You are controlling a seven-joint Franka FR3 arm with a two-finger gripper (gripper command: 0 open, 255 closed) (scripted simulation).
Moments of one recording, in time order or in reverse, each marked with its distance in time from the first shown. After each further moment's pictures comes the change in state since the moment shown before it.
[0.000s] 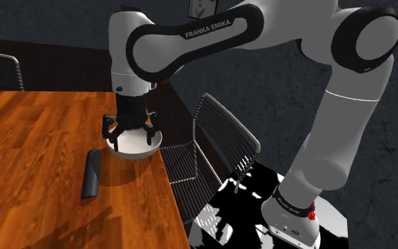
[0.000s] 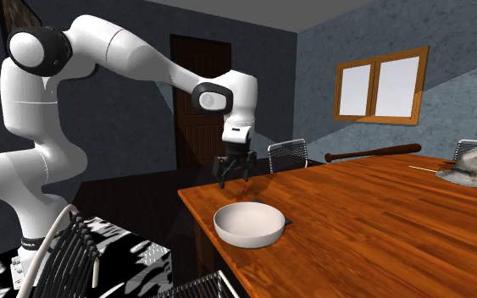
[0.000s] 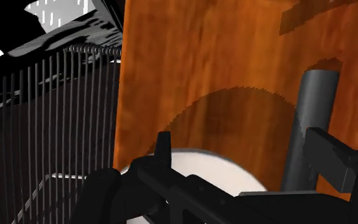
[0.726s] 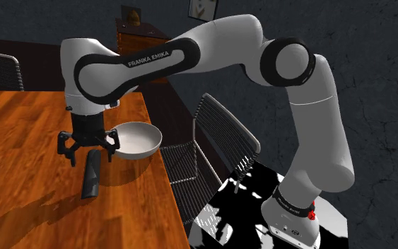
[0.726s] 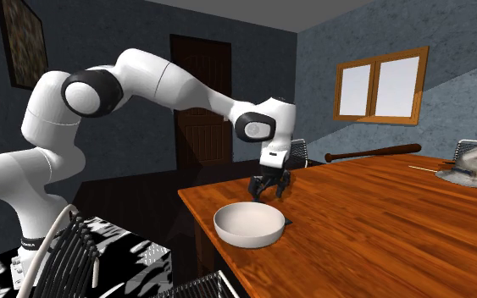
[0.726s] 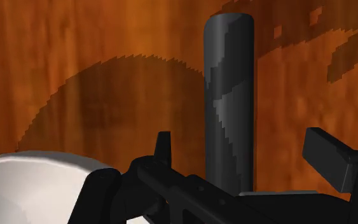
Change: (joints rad) arm 0.160 0.447 -0.057 0.434 -0.143 0.000 0.238
